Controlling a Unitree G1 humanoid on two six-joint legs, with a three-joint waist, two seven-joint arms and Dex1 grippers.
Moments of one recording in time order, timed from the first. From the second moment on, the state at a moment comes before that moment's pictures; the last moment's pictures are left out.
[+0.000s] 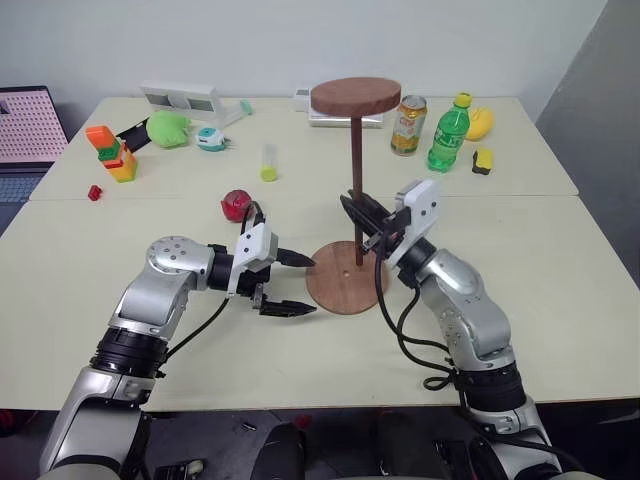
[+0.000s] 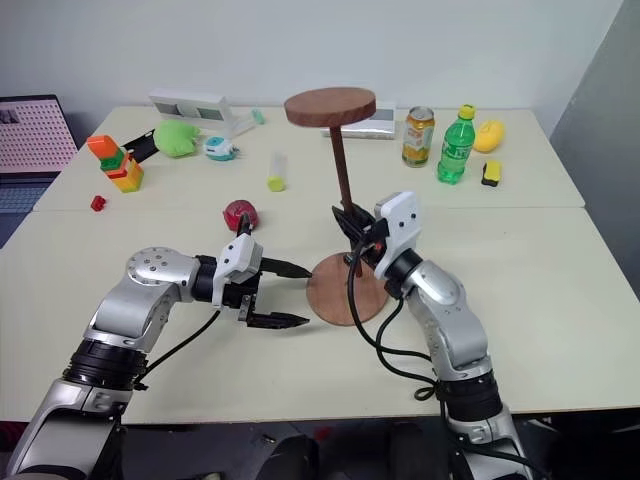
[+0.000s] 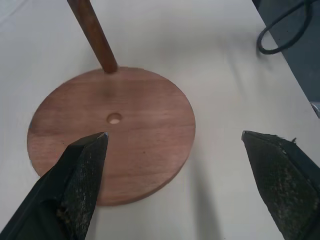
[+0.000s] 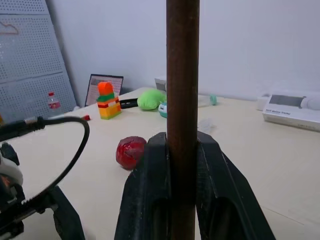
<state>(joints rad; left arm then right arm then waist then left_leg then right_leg) -0.54 0.67 -0.15 0.13 -0.30 0.23 -1.41 -0.45 -0.06 0.14 -0.19 0.25 0.29 0.44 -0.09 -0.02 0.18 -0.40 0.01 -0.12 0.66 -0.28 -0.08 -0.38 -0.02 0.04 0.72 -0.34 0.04</state>
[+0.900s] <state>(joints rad) -0.48 0.67 -0.15 0.12 -0.30 0.23 -1.39 -0.41 0.02 0.21 0.10 0.16 -0.08 0.45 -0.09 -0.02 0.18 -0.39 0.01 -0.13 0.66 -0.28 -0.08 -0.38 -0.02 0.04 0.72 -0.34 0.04</state>
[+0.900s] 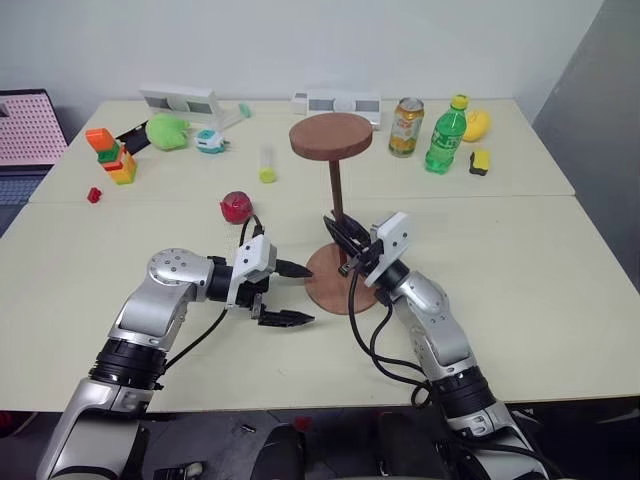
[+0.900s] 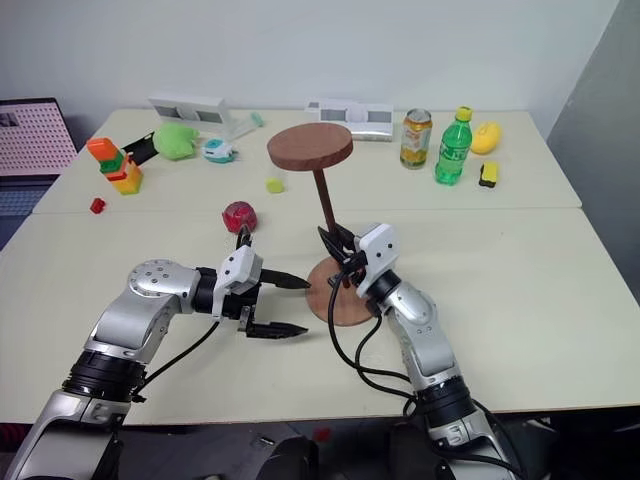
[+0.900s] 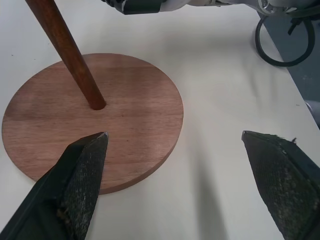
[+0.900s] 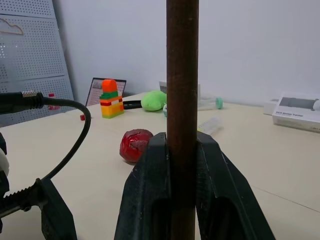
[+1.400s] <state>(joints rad) -0.48 0.67 -0.15 0.11 -0.30 0.26 -1.36 -0.32 -0.02 0.24 0.07 0.12 -0.14 0.47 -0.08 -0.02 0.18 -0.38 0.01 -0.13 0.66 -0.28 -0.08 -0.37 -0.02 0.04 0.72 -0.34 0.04</state>
